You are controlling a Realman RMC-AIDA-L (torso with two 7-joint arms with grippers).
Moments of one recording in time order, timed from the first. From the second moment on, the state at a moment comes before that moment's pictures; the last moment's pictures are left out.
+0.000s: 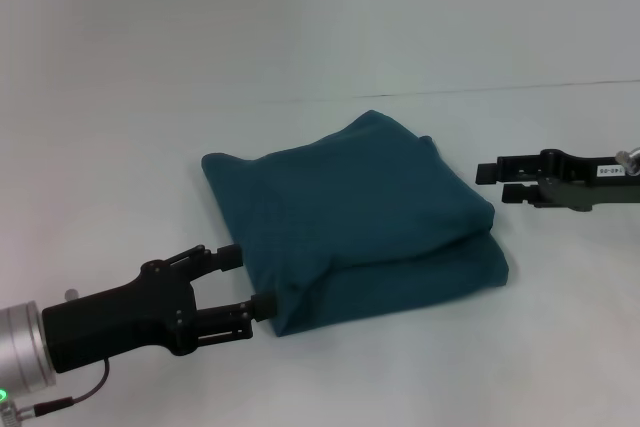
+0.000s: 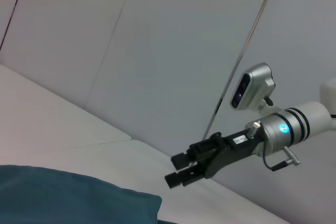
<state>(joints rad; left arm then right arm) -0.44 -2.15 0.69 0.60 1.87 1.63 -1.38 0.61 1.91 -0.77 -0.61 -2.05 -1.30 2.44</state>
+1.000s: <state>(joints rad) -0.44 -2.15 0.69 0.60 1.87 1.62 -1.37 0.63 1.97 -0.75 -0.45 -2.04 -1.19 2.48</state>
